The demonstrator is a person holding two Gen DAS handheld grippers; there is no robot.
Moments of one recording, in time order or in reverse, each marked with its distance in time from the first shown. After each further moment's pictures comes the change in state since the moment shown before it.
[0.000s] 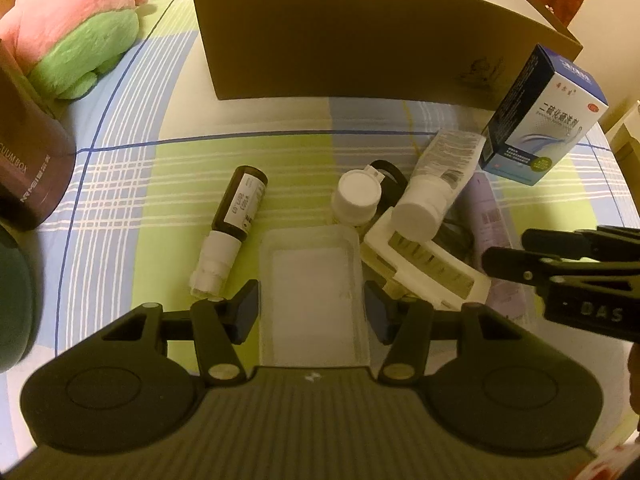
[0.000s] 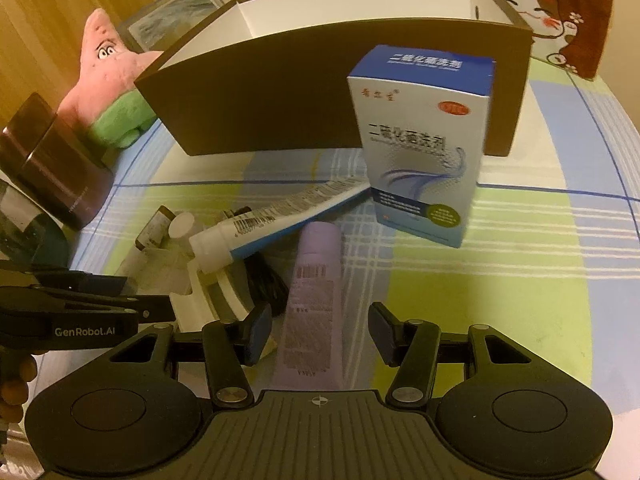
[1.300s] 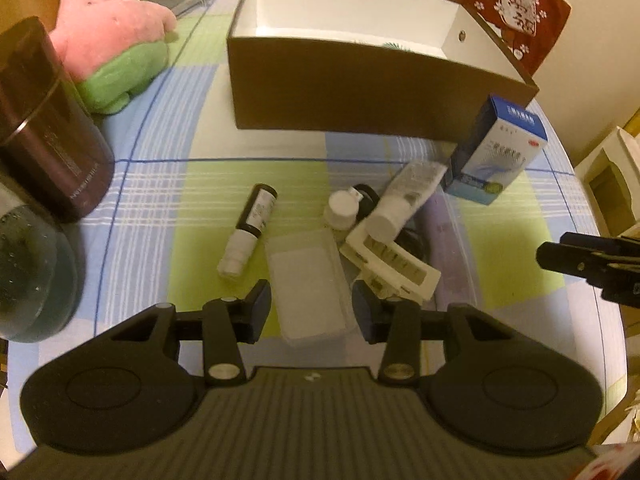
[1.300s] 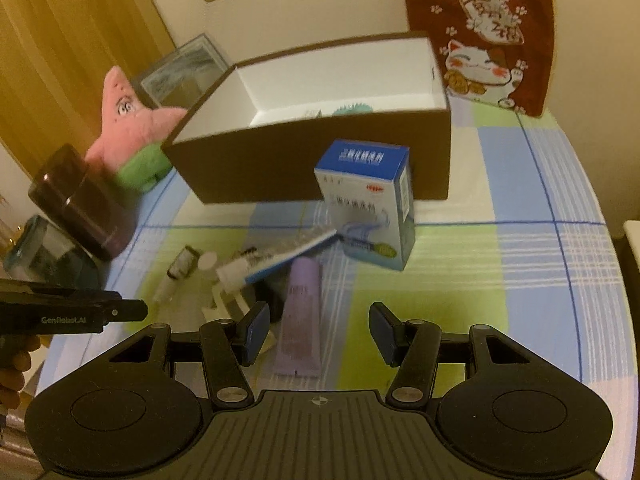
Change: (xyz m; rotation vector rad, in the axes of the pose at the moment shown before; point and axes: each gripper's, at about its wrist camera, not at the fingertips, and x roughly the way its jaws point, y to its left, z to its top) left arm -0.069 0.003 -0.008 -0.034 -0.050 -0.036; right arm -0.092 -0.013 0.001 0.021 -0.090 0.003
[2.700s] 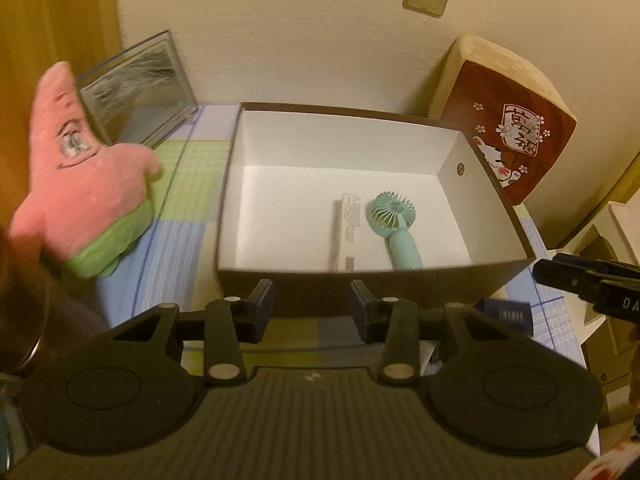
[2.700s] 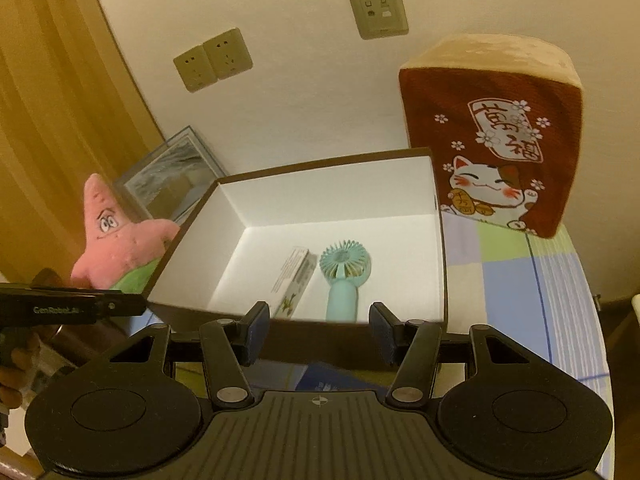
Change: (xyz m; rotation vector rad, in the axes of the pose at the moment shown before) left arm -0.024 0.011 0.145 -0.001 -0.196 -0.026; right arm 0.009 -0.026 0.132 0.014 -0.186 0.030
